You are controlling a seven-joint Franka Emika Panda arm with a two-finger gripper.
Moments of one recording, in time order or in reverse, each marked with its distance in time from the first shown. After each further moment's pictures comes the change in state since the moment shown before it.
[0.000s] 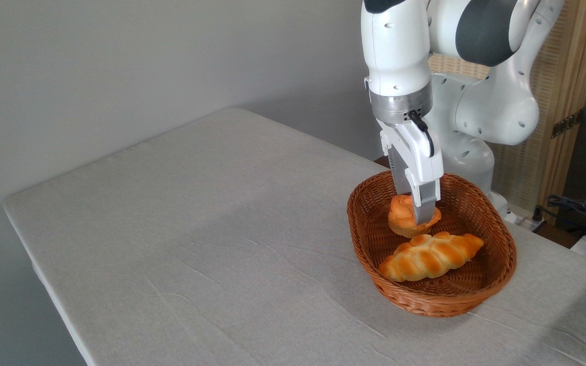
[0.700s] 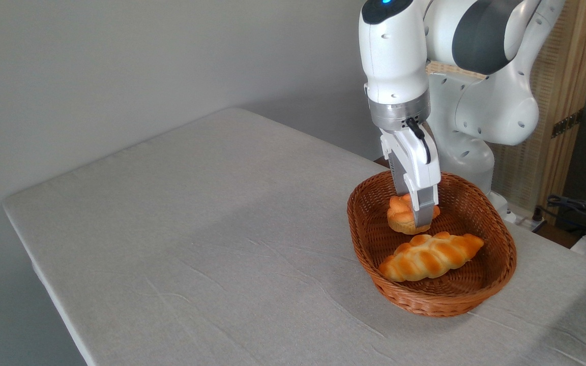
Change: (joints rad) arm -0.007 0.001 0.000 -0.031 0.000 0.016 0.008
